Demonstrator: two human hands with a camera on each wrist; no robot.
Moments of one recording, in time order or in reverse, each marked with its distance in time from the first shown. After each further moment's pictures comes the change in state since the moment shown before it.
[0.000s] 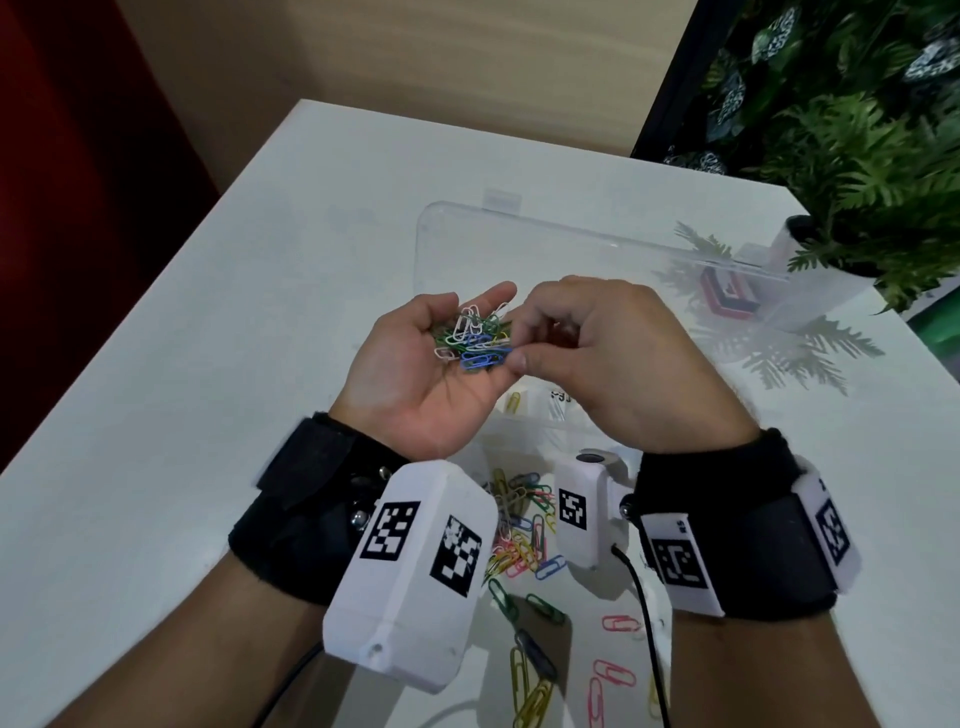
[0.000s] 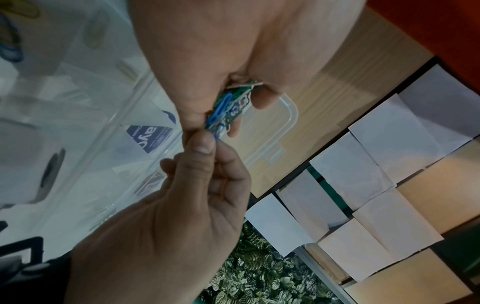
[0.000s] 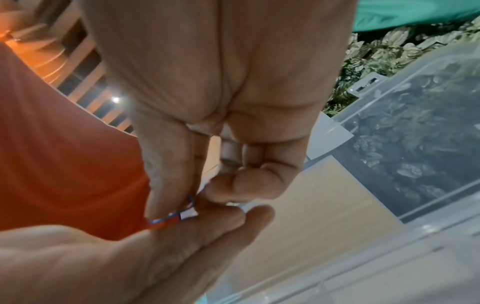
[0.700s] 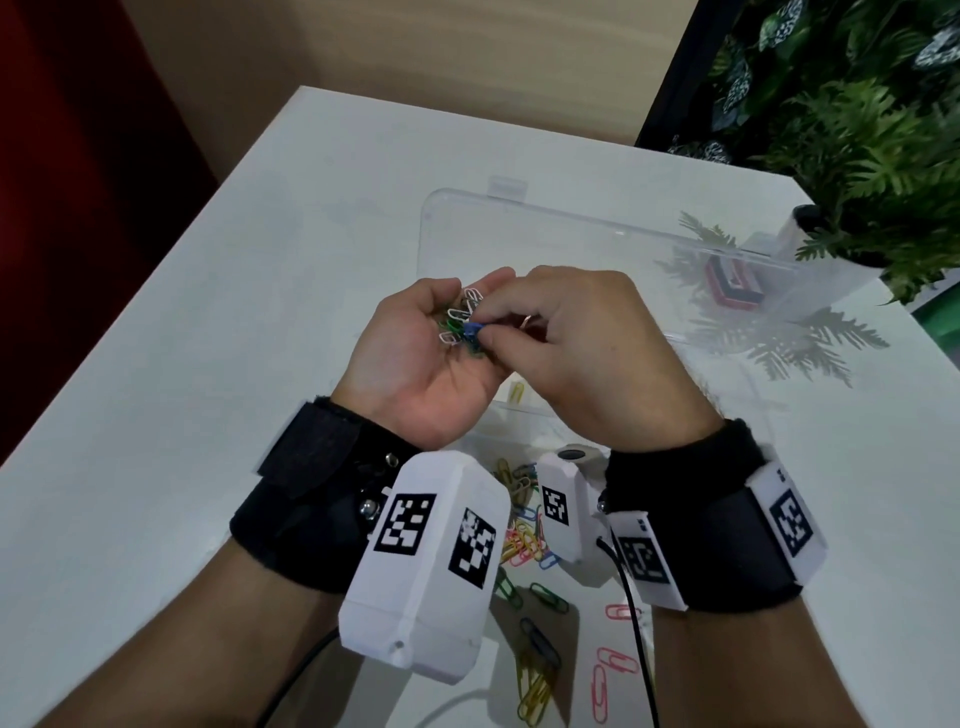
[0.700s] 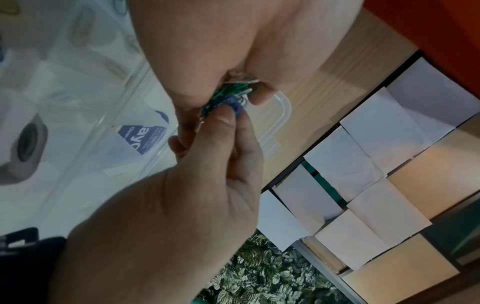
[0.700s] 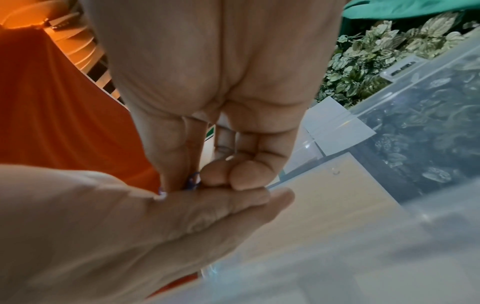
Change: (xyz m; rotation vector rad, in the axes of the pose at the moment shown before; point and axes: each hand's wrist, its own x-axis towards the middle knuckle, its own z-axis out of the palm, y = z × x) left_hand -0.004 0.000 0.005 -0.024 0.042 0.034; right_hand 0.007 -0.008 0.020 -0.133 0.125 -0.209
